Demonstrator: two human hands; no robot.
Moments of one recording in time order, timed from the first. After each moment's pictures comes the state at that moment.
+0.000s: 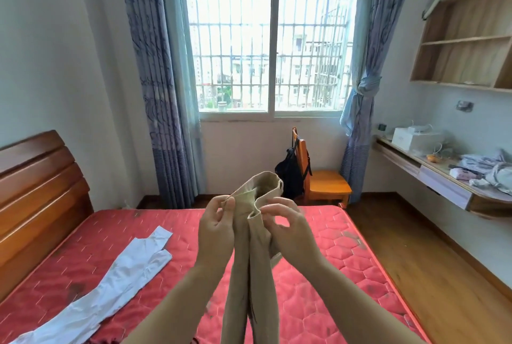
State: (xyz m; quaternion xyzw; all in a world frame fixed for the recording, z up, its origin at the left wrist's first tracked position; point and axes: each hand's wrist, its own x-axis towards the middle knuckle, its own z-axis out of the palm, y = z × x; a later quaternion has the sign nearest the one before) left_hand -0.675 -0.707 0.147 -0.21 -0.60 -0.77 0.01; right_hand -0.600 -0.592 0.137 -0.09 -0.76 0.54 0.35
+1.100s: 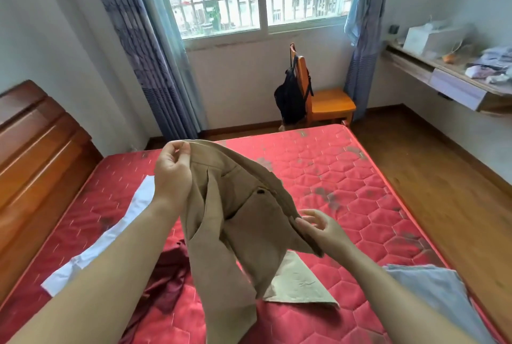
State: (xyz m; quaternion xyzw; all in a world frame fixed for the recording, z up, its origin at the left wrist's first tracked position) left_hand -0.718 -0.744 0.093 -0.19 -0.72 -0.66 0.05; right_hand -0.509 -0.551 -0.050 -0.30 -0.73 0.60 0.10
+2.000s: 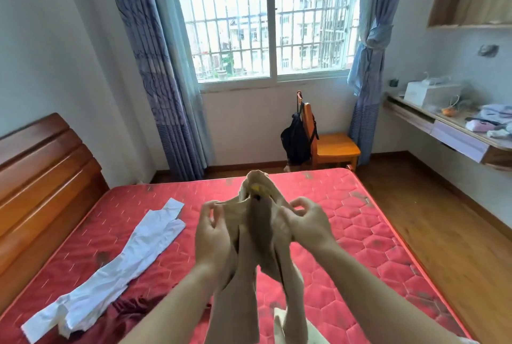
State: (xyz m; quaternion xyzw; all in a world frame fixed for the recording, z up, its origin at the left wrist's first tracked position) left_hand -0.668 -0.716 0.067 -0.14 -0.73 -0.67 0.02; right_hand -0.579 -0.565 0.072 -0.30 -0.74 0.55 0.26
